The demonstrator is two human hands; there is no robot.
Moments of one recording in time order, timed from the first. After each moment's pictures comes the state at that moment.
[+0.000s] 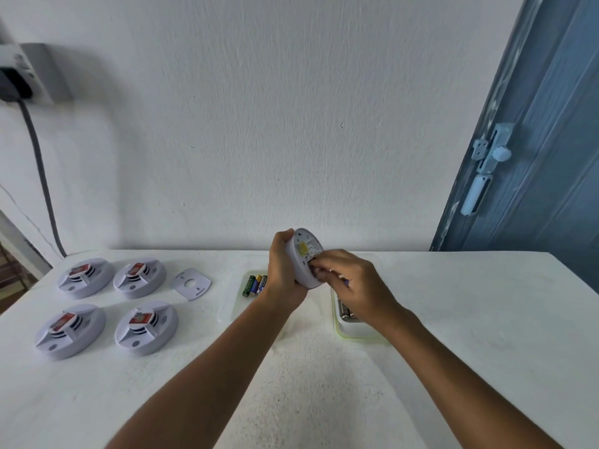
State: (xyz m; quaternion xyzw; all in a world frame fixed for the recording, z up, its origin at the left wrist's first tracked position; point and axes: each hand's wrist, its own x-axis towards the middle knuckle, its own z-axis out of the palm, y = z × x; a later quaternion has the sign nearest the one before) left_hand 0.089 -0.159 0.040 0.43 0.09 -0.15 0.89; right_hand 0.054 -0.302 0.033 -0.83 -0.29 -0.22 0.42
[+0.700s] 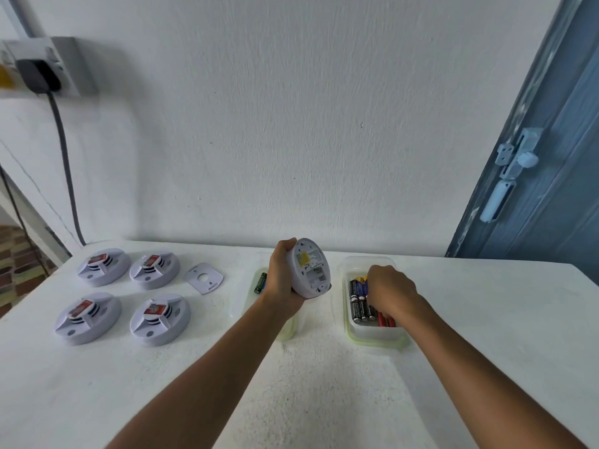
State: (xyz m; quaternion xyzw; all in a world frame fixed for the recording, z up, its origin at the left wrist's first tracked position) left_hand 0.087 -0.136 0.021 0.43 0.12 -0.13 0.89; right_hand 0.080 -0.317 0.032 -1.00 0.01 0.08 0.04
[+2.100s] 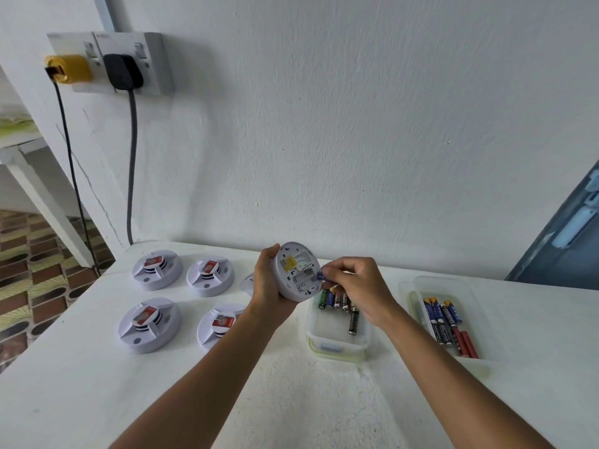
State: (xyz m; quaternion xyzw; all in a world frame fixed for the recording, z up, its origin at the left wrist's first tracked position) left_hand 0.102 0.012 0.018 0.33 0.09 -0.11 0.93; right_hand 0.097 -0.148 0.041 -0.76 -0.06 0.04 0.65
